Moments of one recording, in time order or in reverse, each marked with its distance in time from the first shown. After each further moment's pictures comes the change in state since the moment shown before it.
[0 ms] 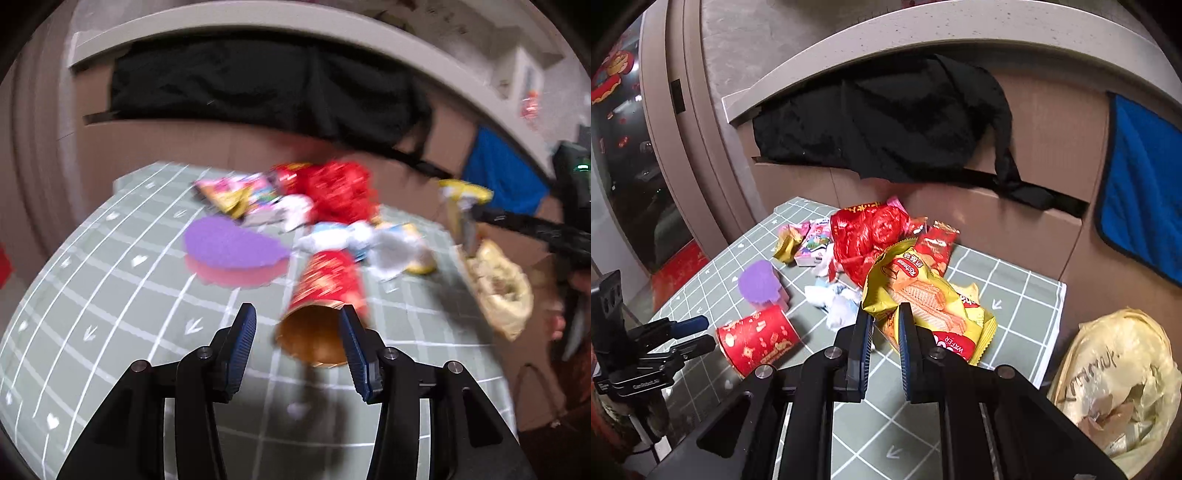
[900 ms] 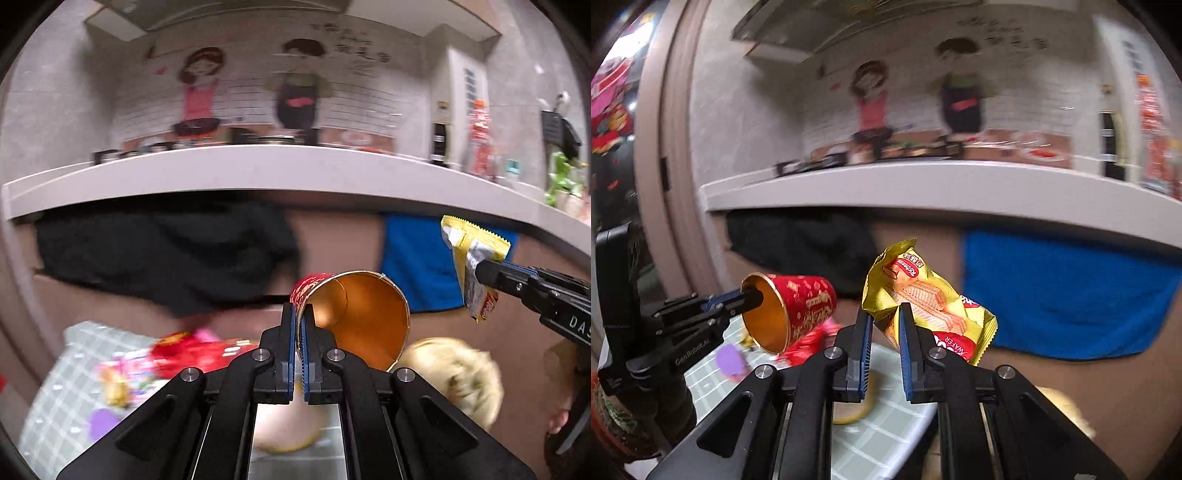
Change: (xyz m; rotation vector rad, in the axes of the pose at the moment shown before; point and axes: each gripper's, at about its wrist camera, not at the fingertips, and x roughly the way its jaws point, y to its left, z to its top) left arm 0.009 -0.242 0.141 0.226 -0.294 -0.078; right arm -0.152 -0.102 0.041 0.030 -0.332 -0.154
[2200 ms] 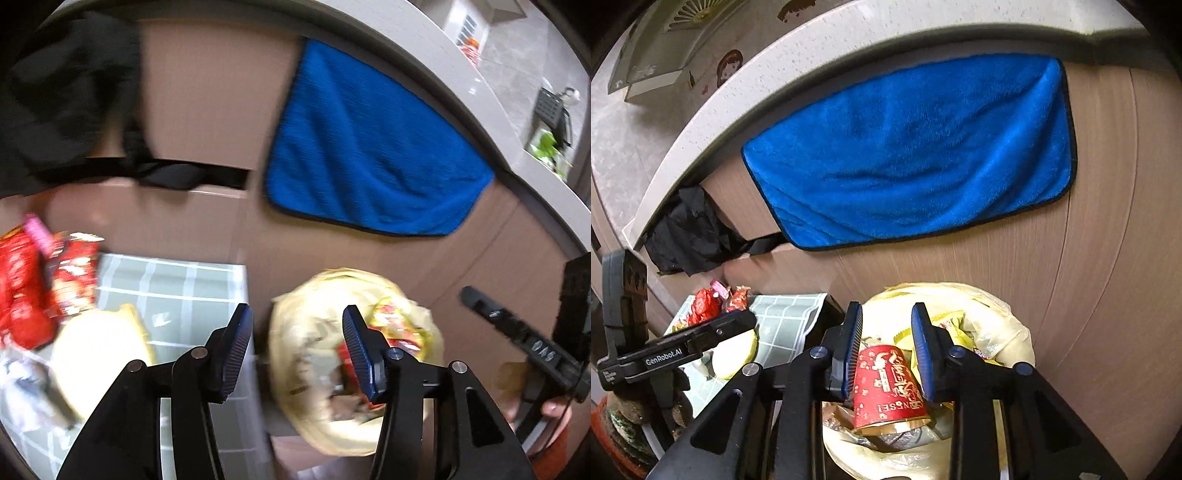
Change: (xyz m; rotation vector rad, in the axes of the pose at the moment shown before) left arm 0.128 -0.068 -0.068 -0.154 0.341 -0.258; right arm 0.012 -0.158 -0.109 0.347 0.161 -0.170
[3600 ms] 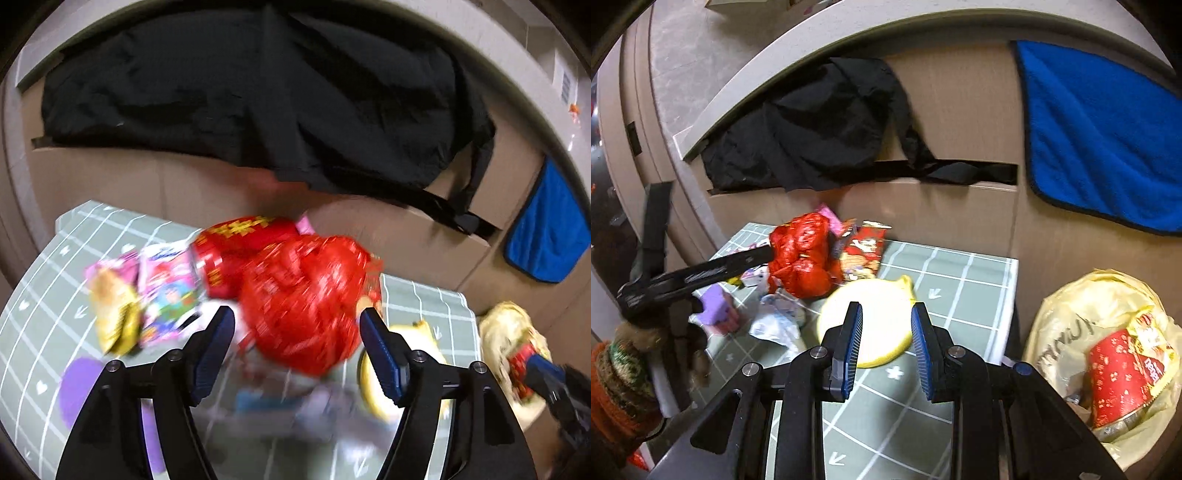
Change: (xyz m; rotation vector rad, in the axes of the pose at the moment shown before) left arm -0.066 0.225 -0.004 -0.143 -0.085 0.328; right arm 0.075 0.217 -0.061 -0.244 0.129 0.150
